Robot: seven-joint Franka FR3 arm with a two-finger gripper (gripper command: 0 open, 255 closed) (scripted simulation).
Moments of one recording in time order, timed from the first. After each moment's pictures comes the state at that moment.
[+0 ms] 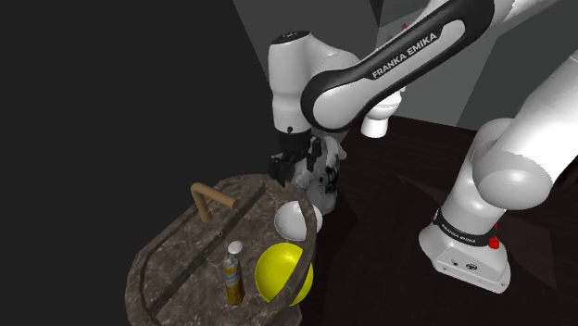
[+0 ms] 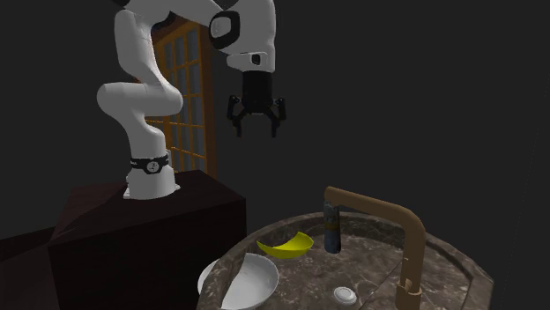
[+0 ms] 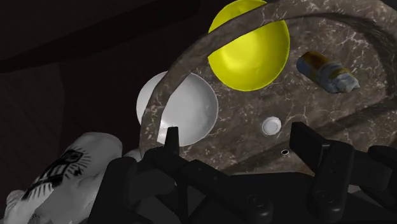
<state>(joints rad) 0.10 -0.25 0.39 -2.44 0.08 2.20 0.75</state>
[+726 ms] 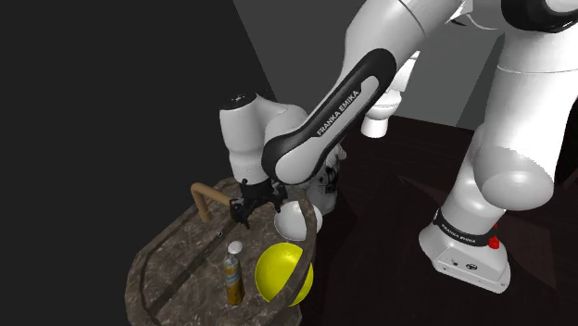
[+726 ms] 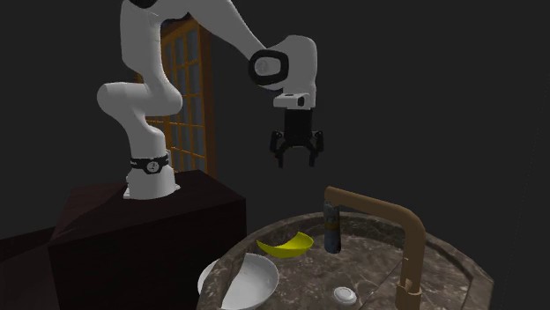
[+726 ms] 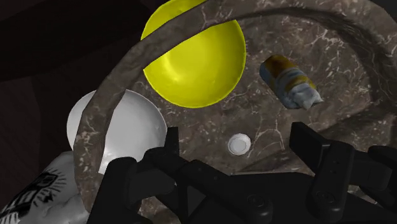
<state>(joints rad) 0.15 0.19 0.48 -2.22 -0.11 2.36 1.08</state>
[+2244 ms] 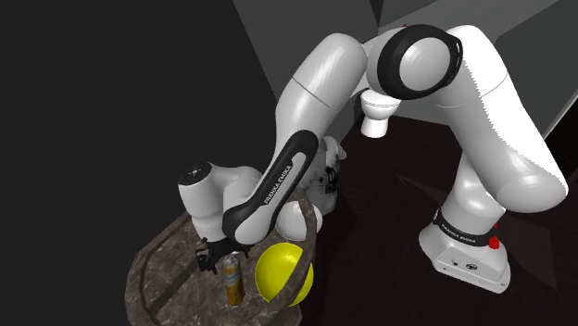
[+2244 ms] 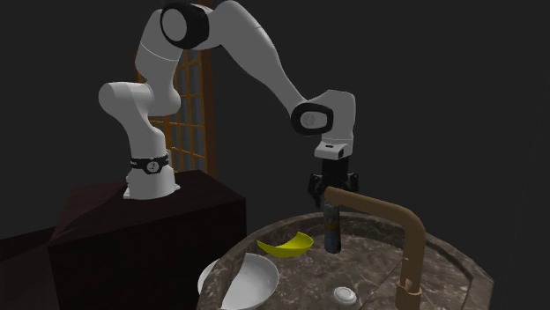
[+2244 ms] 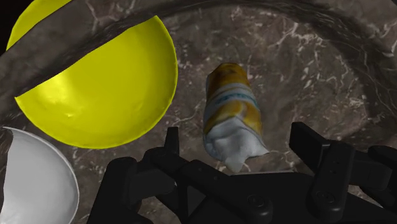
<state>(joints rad) 0.37 0.71 0.37 -1.81 -0.31 2.43 1.32</state>
